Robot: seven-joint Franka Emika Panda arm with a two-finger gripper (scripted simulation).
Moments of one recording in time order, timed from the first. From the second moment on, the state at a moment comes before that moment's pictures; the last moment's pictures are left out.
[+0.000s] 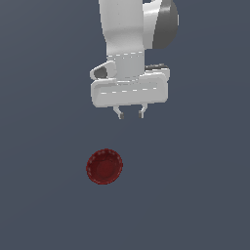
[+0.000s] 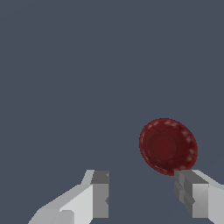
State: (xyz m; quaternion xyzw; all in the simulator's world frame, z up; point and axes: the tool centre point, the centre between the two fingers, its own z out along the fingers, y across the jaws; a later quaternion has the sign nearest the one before) arm 0.046 0.018 0.329 -0.98 0.02 -0.18 0.06
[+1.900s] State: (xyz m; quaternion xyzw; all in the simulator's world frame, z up) arm 0.041 0.121 0.615 -0.83 0.01 -0.55 -0.06
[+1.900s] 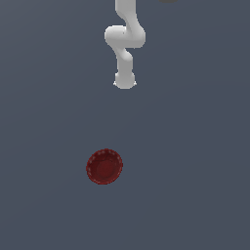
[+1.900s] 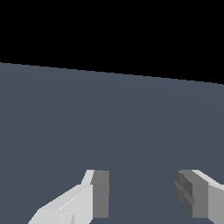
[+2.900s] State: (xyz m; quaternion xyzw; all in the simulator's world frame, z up) arm 0.106 0.145 0.438 -0.82 -0.03 -0.54 -0.18
